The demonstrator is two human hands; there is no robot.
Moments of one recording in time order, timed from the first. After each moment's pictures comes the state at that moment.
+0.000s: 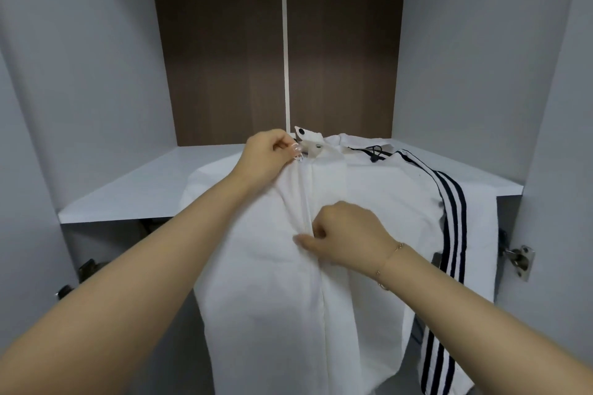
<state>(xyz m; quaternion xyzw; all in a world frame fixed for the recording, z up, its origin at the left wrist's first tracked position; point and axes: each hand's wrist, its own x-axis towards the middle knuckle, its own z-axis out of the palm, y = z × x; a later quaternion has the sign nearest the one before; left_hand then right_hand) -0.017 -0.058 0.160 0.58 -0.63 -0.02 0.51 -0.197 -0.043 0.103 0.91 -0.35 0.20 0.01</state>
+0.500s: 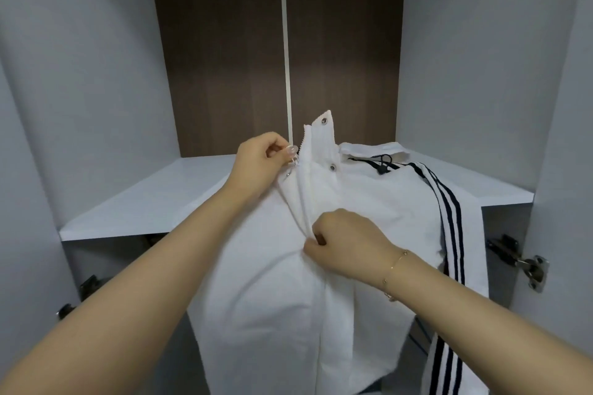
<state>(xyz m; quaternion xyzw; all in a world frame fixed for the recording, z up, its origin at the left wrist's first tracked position) -0.011 -0.055 0.165 0.54 -0.63 0.01 0.56 -0.189 -0.055 0.104 0.92 -0.33 0.23 0.02</state>
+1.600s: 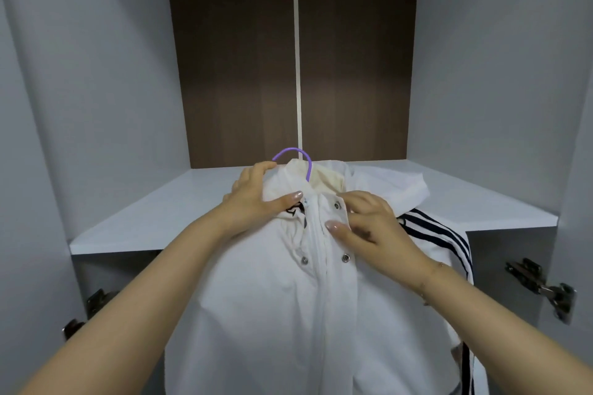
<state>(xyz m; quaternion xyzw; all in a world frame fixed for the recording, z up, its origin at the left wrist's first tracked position) 0.020 -0.031 0.149 0.68 -0.62 -0.05 0.38 -0.209 -0.102 0.102 0.89 -0.17 0.42 0.00</state>
